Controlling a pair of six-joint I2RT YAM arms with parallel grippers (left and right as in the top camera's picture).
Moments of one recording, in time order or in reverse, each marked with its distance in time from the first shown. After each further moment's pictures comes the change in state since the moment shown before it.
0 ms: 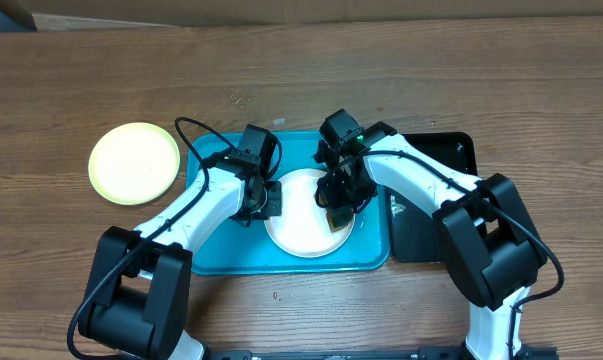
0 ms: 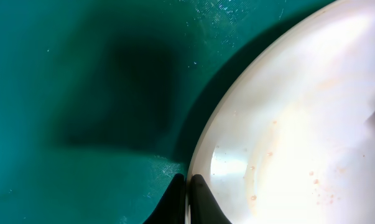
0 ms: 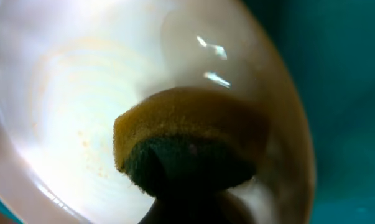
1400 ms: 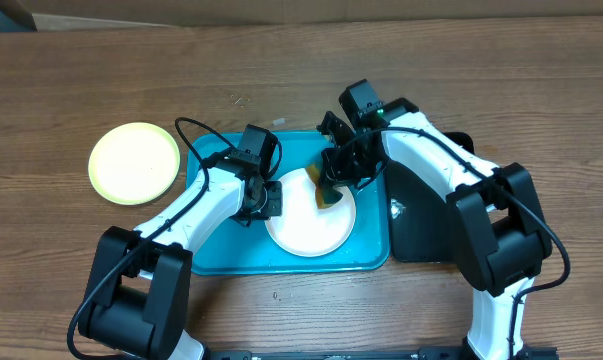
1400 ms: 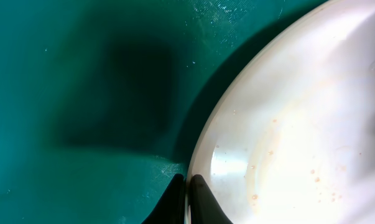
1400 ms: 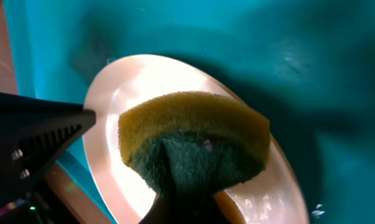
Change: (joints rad) left arm 0.000 0.000 0.000 0.000 0.003 0.000; right arm -0.110 0.036 0.102 0.039 -0.282 -0.023
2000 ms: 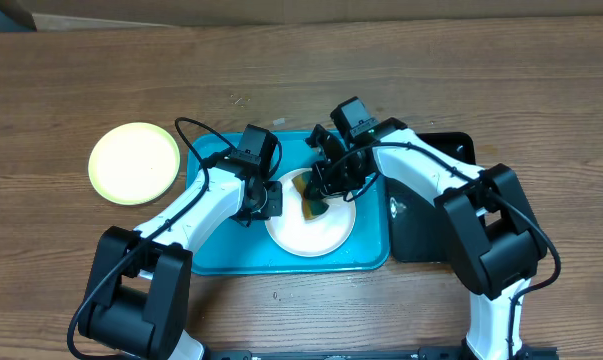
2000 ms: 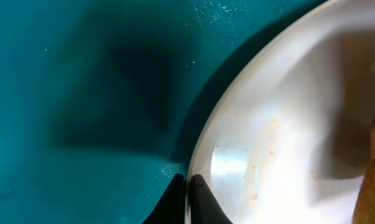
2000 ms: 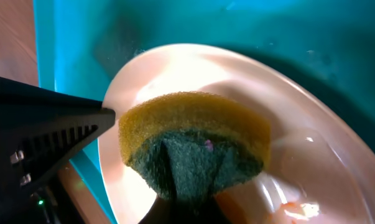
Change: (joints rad) left arm 0.000 0.000 0.000 0.000 0.000 0.000; right arm 0.044 0.000 -0.107 0.178 -0.069 0.013
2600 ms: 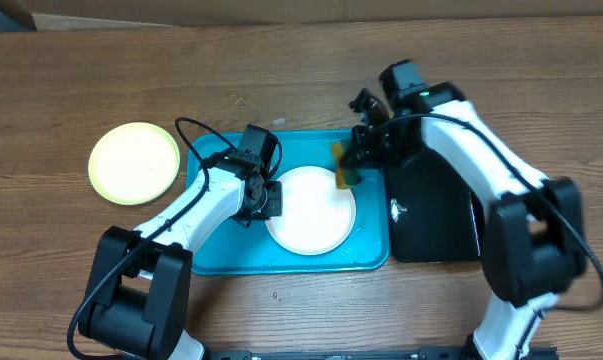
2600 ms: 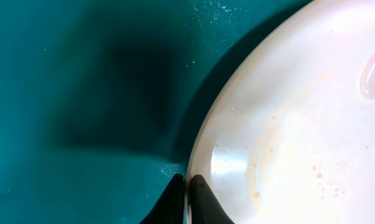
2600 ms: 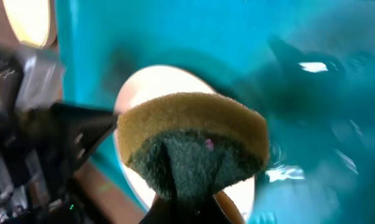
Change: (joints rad) left arm 0.000 0.000 0.000 0.000 0.000 0.000; right arm -0.189 -0.122 0.132 -0.291 0.032 -0.016
